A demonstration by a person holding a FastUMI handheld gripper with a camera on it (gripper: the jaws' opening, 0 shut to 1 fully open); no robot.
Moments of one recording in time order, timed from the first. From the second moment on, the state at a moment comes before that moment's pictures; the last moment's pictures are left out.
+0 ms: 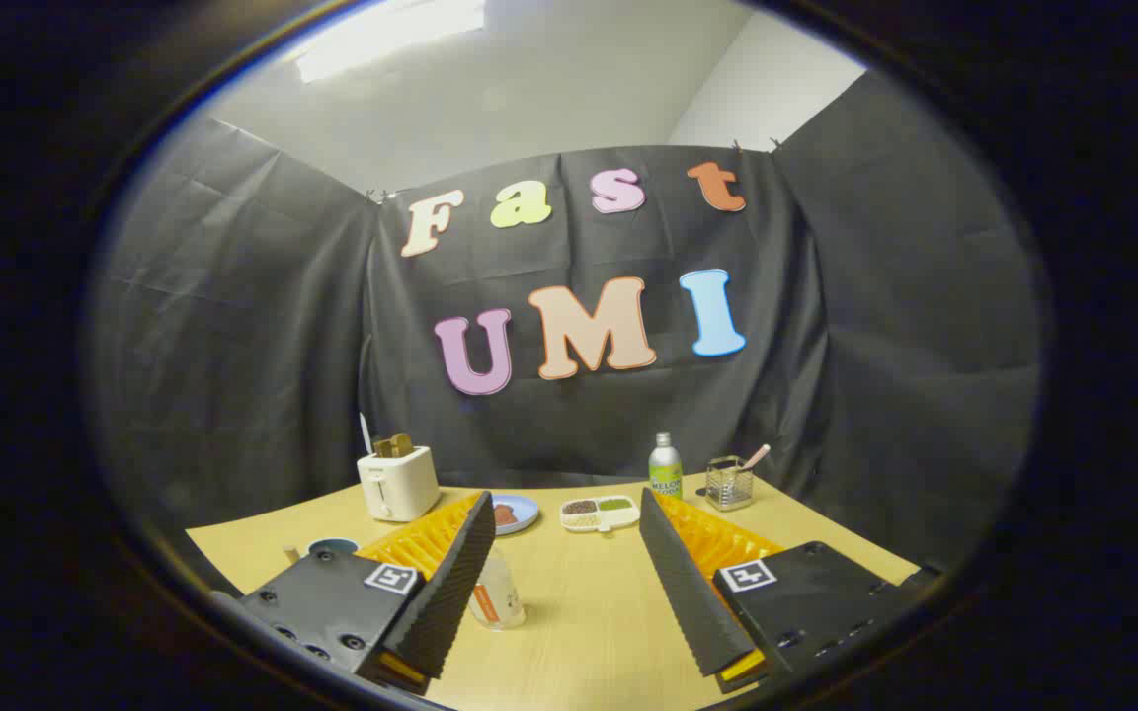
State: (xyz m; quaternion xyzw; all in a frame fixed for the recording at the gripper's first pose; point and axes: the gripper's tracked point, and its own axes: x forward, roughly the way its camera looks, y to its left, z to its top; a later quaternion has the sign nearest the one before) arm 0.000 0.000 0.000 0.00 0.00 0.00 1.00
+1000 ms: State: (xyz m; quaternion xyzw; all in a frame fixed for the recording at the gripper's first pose) arm 0.000 0.000 -0.005 0.00 0.01 0.00 1.00
